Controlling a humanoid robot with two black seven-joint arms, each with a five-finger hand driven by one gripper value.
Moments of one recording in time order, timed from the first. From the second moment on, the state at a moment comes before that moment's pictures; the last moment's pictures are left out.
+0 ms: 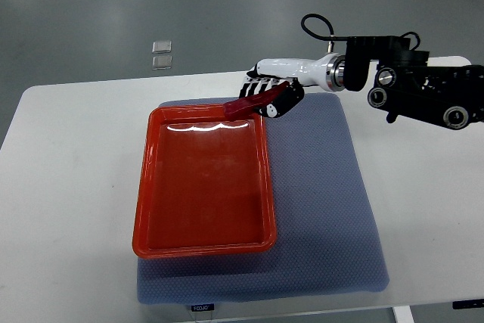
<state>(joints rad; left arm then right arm) -0.08 0.00 0.07 -0.18 0.12 -0.01 0.06 1.30 -0.34 0.00 1.10 -1.02 0.13 0.03</state>
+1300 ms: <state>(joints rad) -0.08 0.00 0.07 -0.18 0.12 -0.01 0.06 1.13 0.00 -0.05 0.81 -1.03 0.04 0.06</state>
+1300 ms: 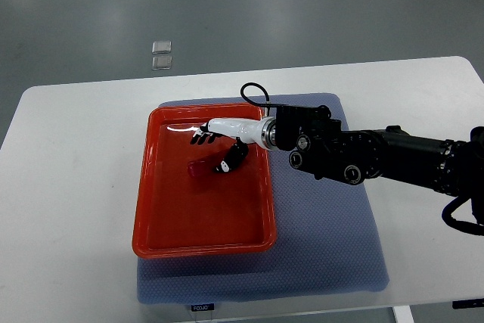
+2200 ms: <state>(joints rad) -0.08 0.00 0.07 -0.18 0.12 -0.01 0.06 0.70 -0.02 1.10 0.82 -0.21 0.06 0.17</state>
